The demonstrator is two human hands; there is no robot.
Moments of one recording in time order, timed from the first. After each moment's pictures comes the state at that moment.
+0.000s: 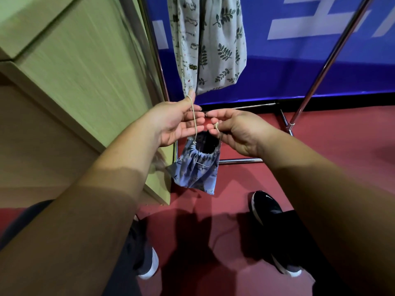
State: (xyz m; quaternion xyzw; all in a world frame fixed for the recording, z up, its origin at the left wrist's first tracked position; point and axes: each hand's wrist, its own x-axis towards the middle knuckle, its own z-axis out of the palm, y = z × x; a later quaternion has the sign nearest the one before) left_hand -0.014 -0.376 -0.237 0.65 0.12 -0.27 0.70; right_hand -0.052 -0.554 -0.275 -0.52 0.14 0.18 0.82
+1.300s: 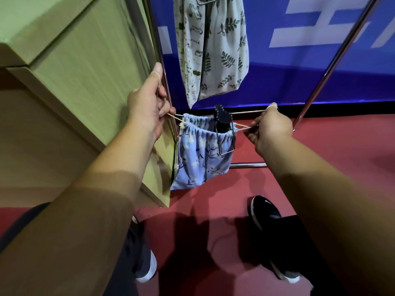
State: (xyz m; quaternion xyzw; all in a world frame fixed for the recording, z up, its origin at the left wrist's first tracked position) left_hand -0.003 -0.350 -0.220 0.59 0.13 0.02 0.79; right_hand -0.038 -0.587 -0.275 -0.49 0.43 -0.10 0.75
